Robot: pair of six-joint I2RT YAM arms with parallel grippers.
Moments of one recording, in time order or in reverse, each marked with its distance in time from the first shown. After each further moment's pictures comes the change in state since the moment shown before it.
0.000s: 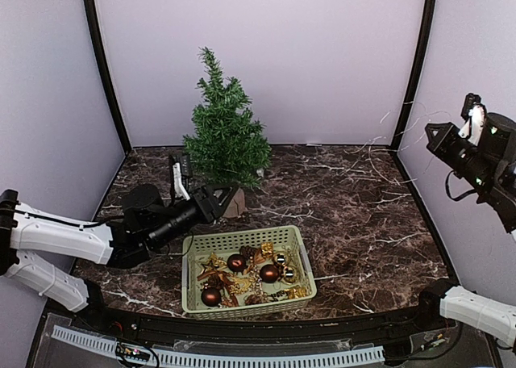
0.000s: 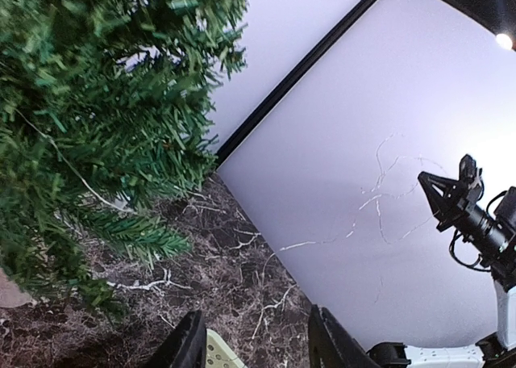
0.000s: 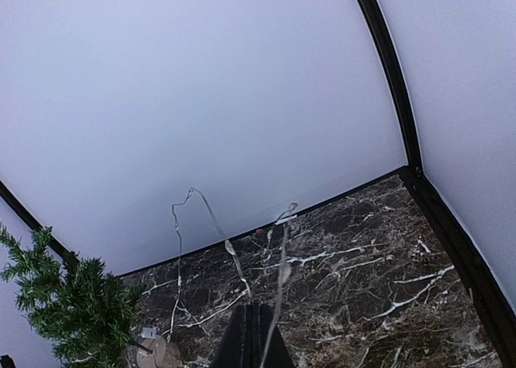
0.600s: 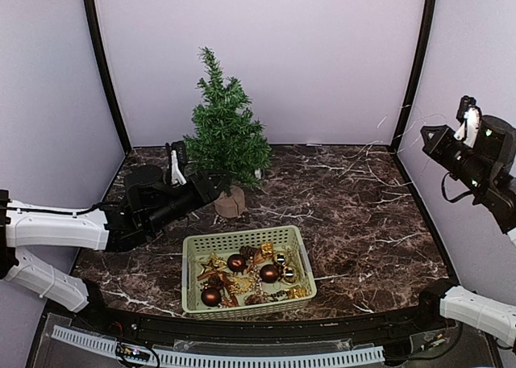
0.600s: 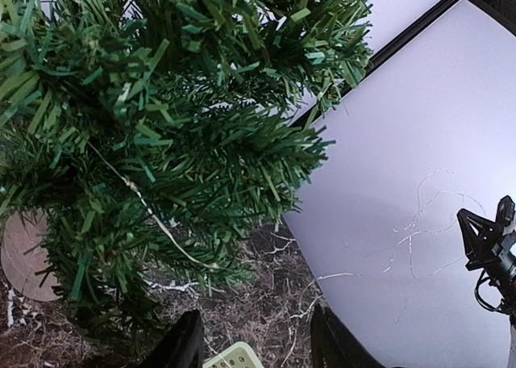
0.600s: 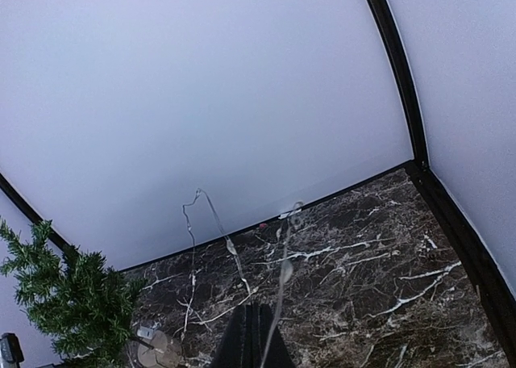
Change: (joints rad) left arm 0.094 -0.042 0.100 -0.259 -0.011 -0.107; right arm 0.000 0.003 -0.034 0.029 -0.022 0.006
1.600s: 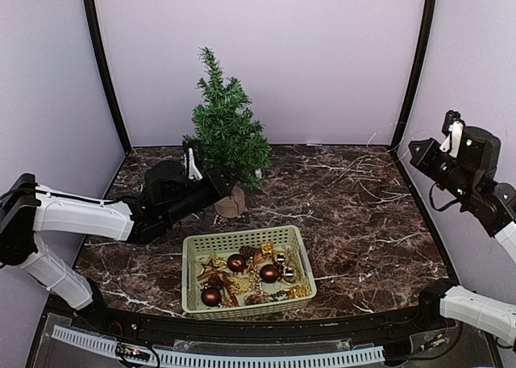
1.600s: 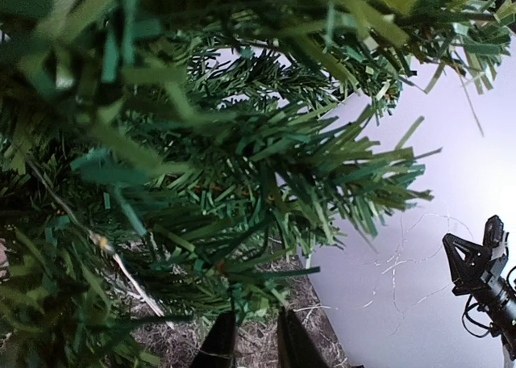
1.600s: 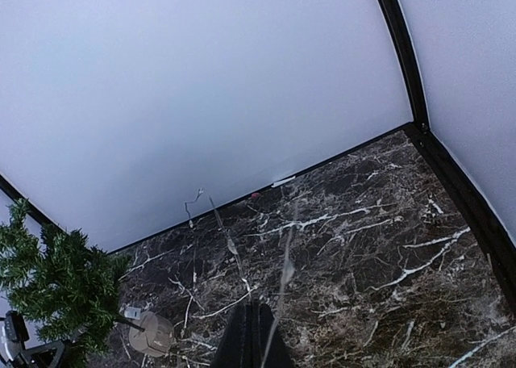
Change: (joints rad) left arm 0.051 0.206 0.084 0.110 0.074 -0.048; right arm 0.000 0.007 -0.114 0.043 -0.026 0.051
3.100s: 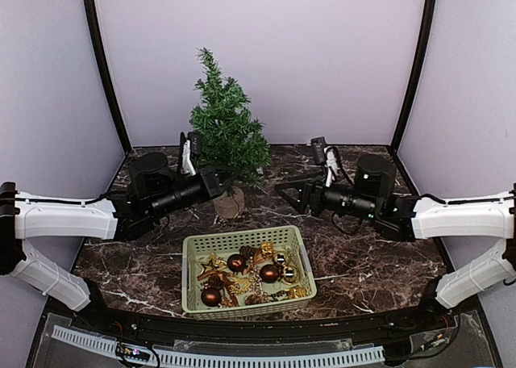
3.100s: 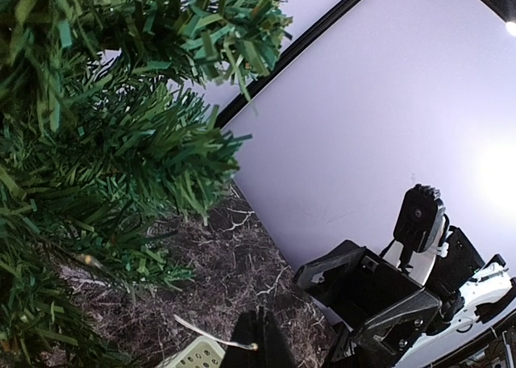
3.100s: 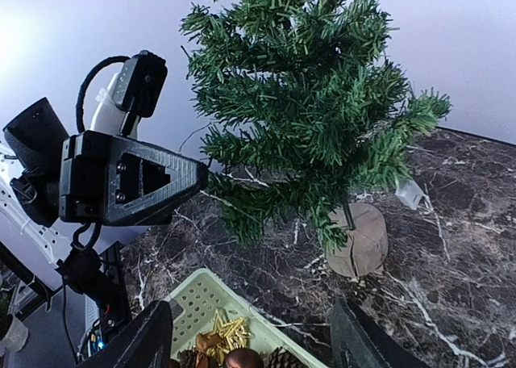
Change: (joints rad) left arm 0.006 -0.122 0.003 -0.076 0.206 0.087; right arm 0.486 0.567 -0.207 0.868 -0.442 -0.188
